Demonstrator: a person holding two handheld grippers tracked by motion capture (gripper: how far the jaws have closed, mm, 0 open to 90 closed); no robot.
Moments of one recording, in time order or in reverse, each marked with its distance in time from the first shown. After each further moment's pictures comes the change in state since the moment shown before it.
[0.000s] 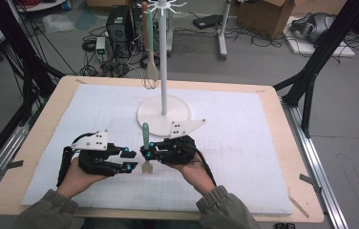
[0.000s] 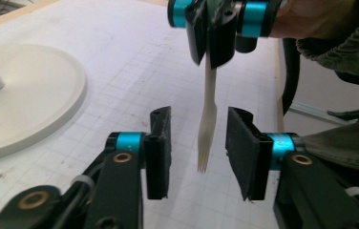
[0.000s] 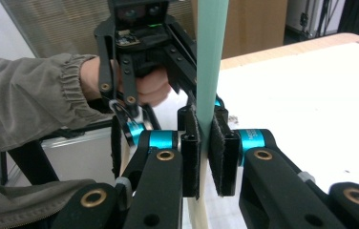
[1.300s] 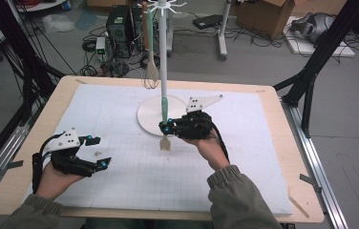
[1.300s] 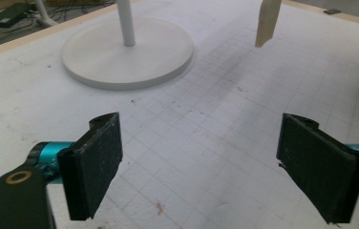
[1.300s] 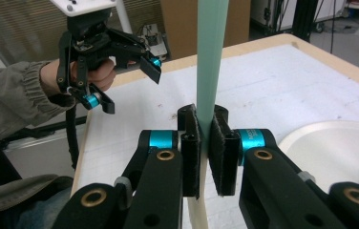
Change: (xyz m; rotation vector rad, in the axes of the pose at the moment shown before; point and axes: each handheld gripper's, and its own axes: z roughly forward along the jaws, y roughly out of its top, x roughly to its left) left arm 0.016 -0.035 -0.052 -0.012 0.322 -0.075; right arm -0.049 0.030 -0.042 0.033 -0.106 0.005
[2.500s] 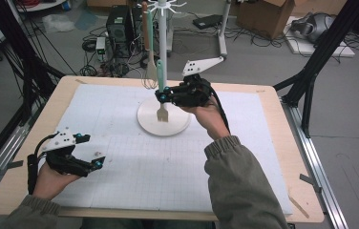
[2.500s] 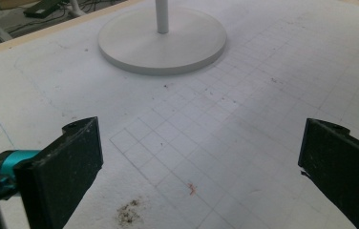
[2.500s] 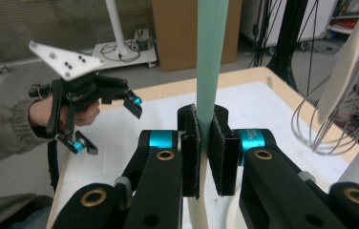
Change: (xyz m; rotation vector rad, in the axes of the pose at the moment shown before) left arm 0.010 -0.010 -0.005 0.016 0.090 -0.027; right arm -0.023 0.083 -0.009 -0.008 -0.027 -0.076
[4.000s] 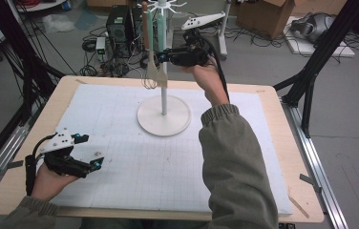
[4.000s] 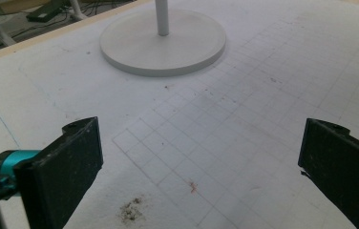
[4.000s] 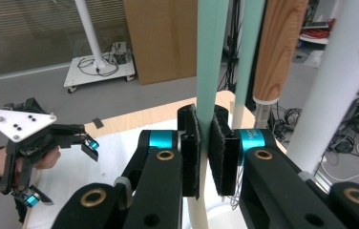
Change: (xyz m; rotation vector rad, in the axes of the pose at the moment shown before) left arm -0.001 0.000 -0.004 -0.009 0.004 0.021; right arm -0.050 0.072 -0.007 -0.013 -0.086 0.027
